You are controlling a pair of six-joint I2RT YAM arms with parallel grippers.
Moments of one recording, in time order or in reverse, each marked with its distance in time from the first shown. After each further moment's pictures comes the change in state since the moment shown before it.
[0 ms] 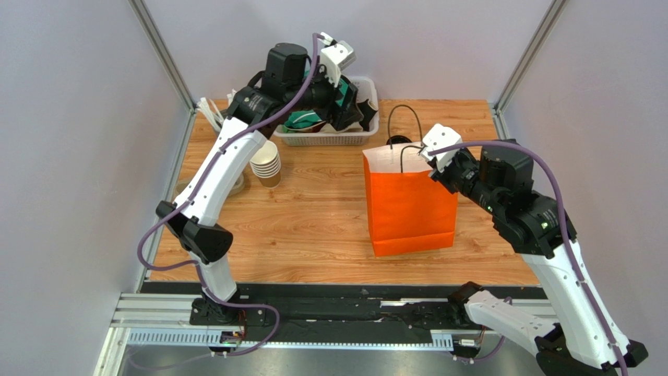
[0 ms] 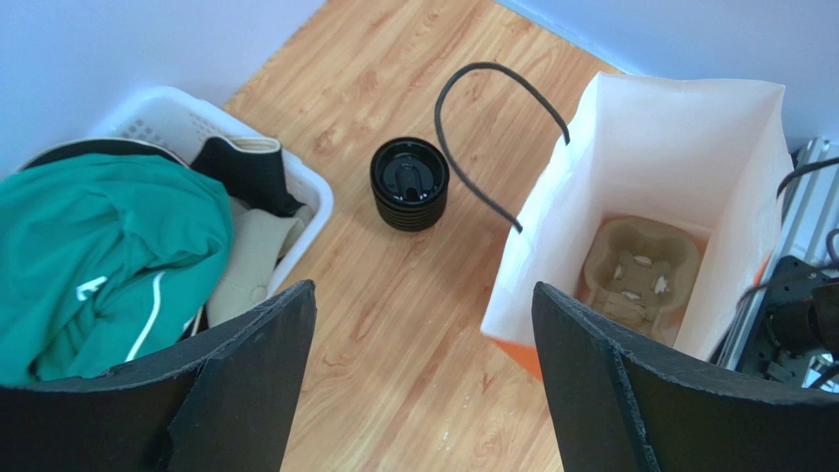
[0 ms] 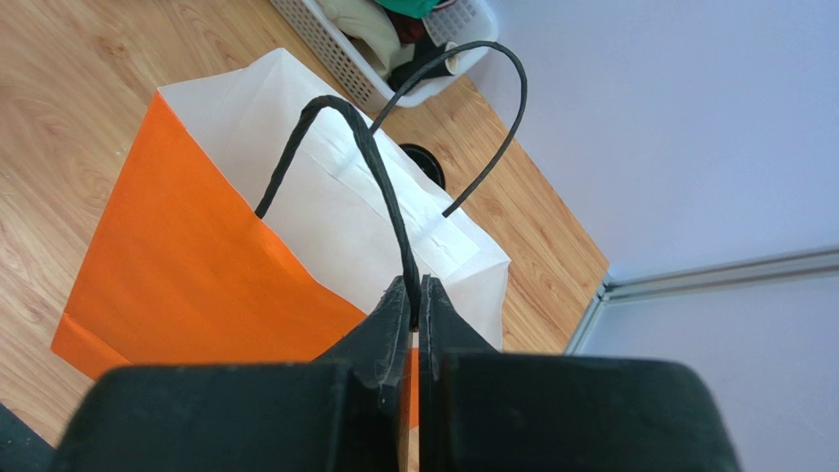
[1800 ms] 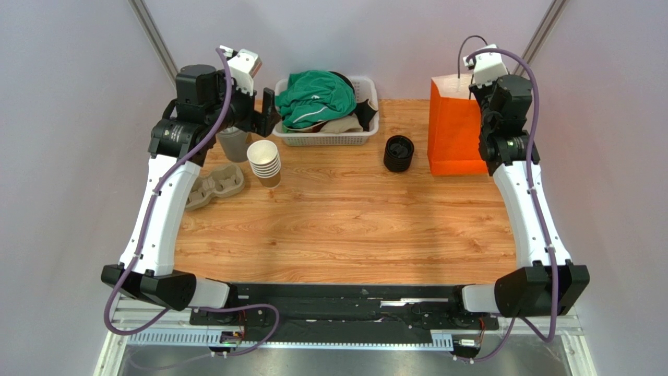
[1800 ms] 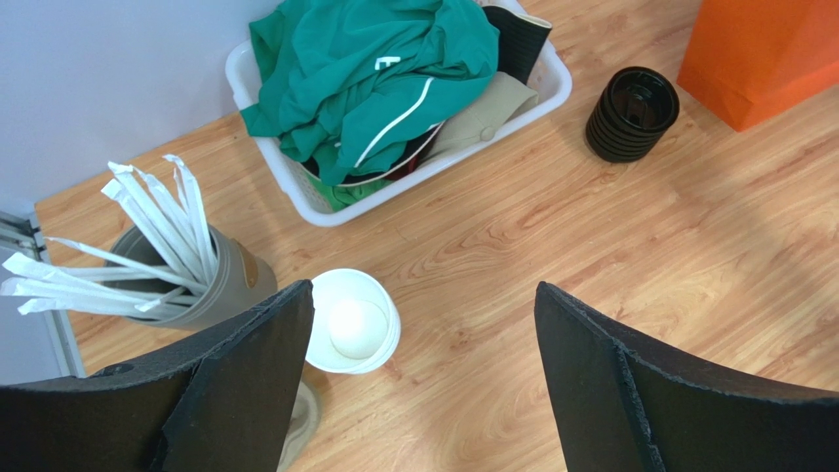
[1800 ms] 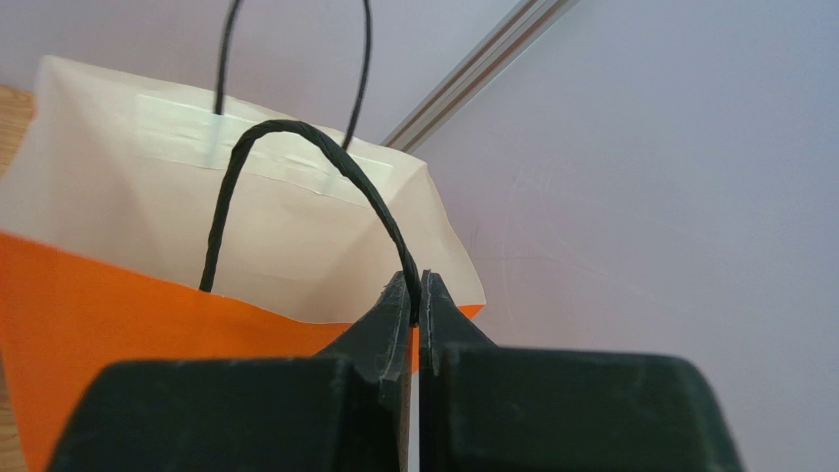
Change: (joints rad) left arm 0.360 -0.428 -0.414 -0.022 -0.147 0.010; right arm -0.502 0.410 0.046 0.625 0.315 -0.058
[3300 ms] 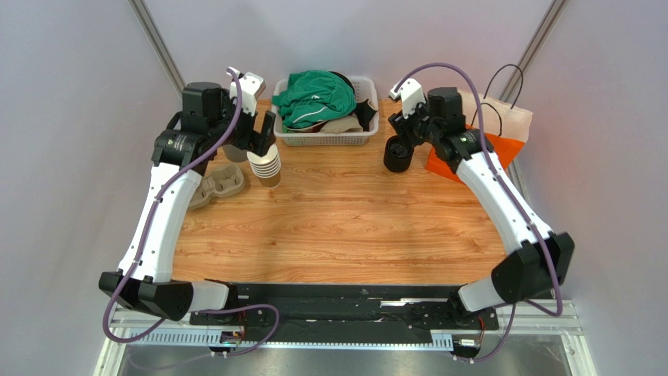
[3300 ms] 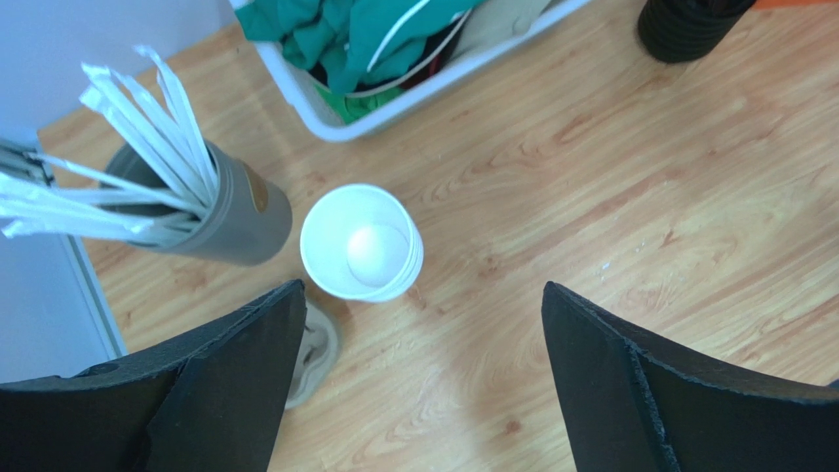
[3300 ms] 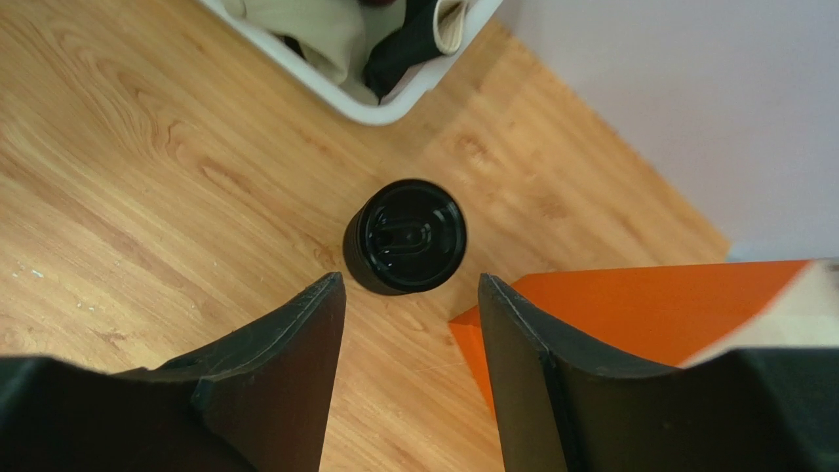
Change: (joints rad) left arm 0.011 -0.050 -0.118 -0.061 -0.033 0.093; right arm 0.296 0.079 0.014 -0.298 -0.408 0.184
